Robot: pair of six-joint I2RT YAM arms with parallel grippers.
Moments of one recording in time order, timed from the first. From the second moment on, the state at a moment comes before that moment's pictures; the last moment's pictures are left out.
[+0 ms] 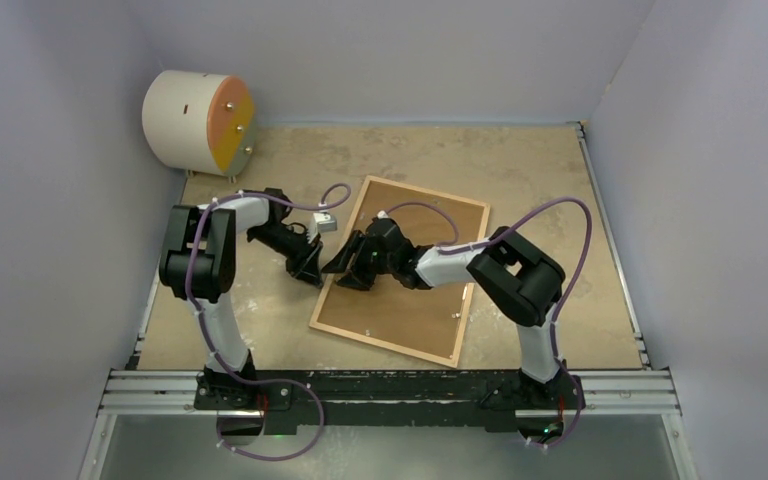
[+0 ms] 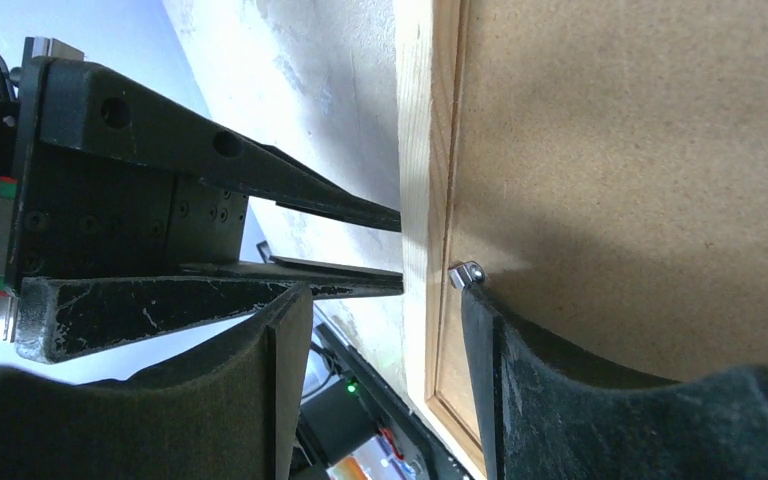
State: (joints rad) left arm -0.12 1.93 1.14 -0.96 0.88 1.00; right arm 0.87 1.99 1.05 0.31 -0.28 1.35
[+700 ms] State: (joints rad) left arm -0.13 1.91 1.12 -0.95 0.86 1.01; right arm 0.89 1.98 1.03 0.31 -0.19 1.48
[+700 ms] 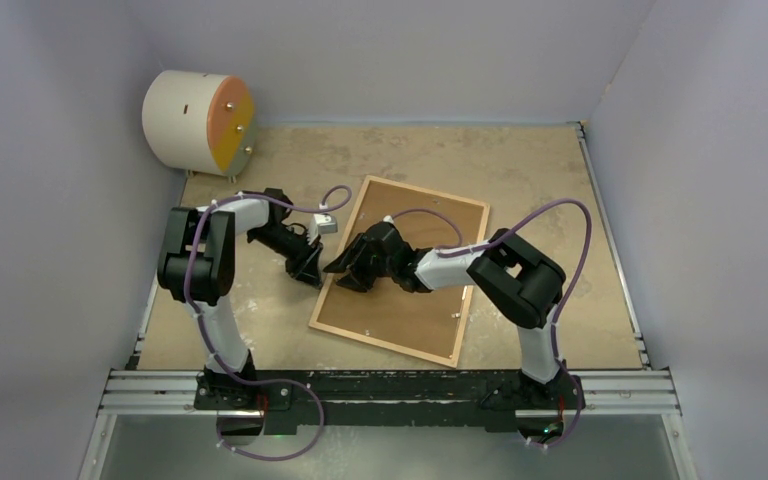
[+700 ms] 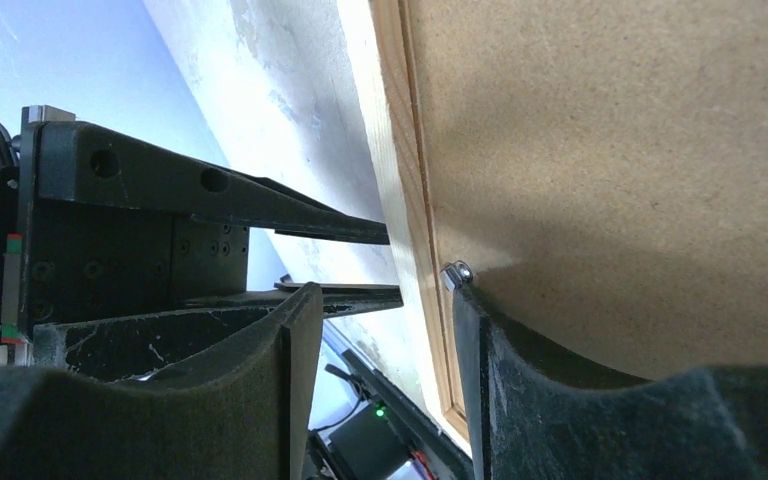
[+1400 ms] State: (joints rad) left arm -0.16 1.90 1.10 -0.94 0.85 1.01; right arm 0.91 1.93 1.03 0.22 -0.10 1.47
